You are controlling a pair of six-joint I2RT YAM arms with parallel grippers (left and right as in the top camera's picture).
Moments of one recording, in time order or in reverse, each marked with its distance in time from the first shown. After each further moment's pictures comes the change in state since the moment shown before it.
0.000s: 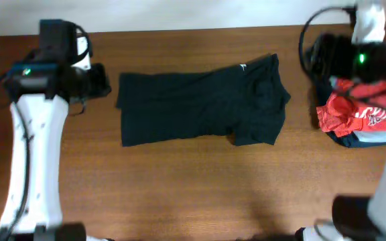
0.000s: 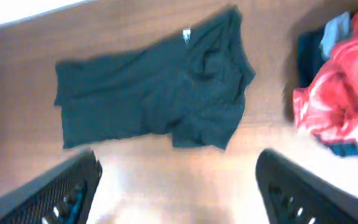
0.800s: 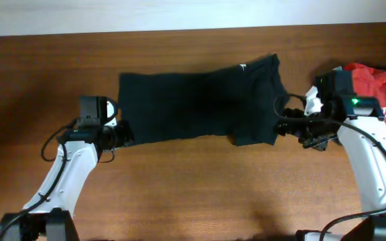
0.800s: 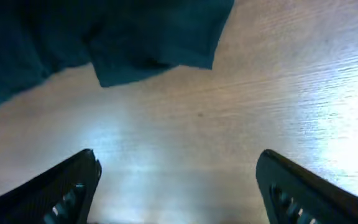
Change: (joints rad) left arm -0.001 -0.123 -0.938 0.745 0.104 -0.106; right arm -0.046 -0.240 -1.261 0.575 -0.060 0.093
